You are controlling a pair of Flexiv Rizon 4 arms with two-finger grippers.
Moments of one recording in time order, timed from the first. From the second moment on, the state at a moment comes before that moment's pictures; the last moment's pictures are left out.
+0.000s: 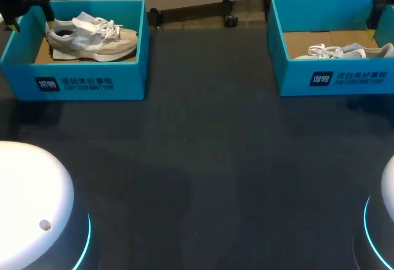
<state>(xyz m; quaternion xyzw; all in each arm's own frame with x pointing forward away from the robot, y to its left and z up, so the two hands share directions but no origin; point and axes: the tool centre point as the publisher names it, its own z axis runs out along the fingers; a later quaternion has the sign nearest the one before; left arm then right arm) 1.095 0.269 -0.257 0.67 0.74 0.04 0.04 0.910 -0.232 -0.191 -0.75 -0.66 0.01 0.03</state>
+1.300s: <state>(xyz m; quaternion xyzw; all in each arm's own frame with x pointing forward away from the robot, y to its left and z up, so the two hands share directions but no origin) 1.187 0.270 -0.311 0.72 0.70 0.01 0.01 0.910 -0.232 -0.191 -0.75 -0.66 0.01 0.03</state>
